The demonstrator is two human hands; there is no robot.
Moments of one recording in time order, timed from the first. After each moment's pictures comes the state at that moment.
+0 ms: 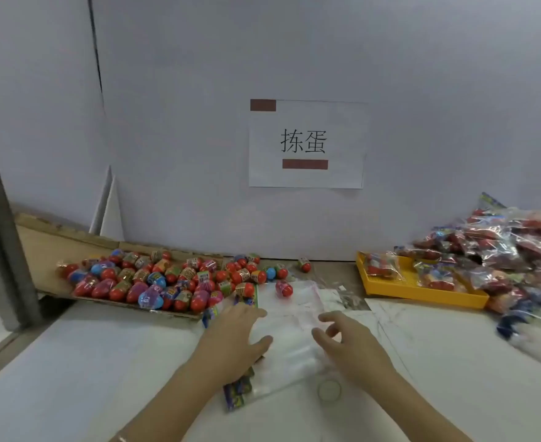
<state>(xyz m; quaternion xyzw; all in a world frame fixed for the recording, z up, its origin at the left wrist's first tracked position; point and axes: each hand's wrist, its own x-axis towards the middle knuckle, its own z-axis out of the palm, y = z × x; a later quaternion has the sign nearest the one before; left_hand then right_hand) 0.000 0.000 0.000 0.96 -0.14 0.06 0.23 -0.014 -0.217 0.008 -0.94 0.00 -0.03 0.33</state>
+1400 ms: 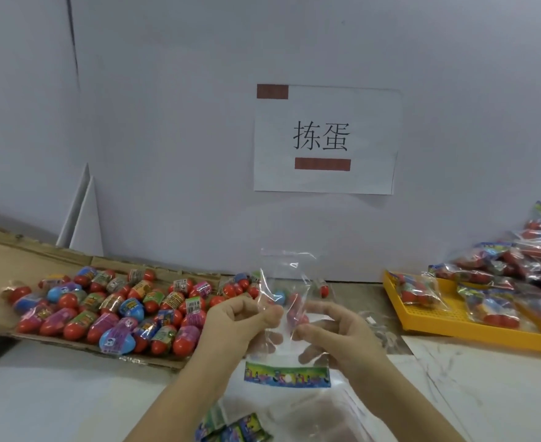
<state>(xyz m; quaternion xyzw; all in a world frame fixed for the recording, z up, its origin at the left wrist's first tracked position) 0.069 -0.009 0.022 0.64 -0.03 -0.01 0.77 0.061 -0.185 0.024 -0.73 -0.06 0.05 0.68</state>
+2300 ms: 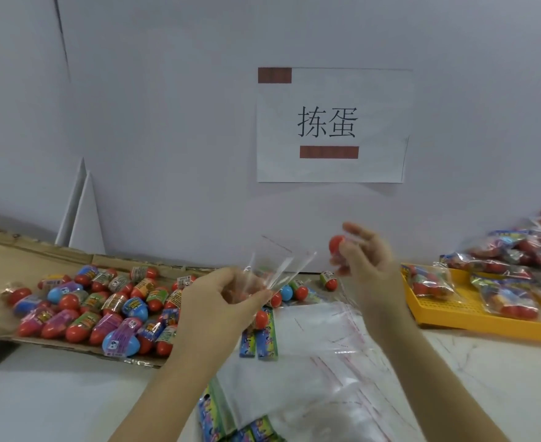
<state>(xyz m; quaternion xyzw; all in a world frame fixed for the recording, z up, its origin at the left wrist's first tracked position) 0.072 0.010 0.042 0.80 -0.06 0.25 0.55 0.099 -0.178 0.064 -0.67 -0.09 -0.22 0.70</state>
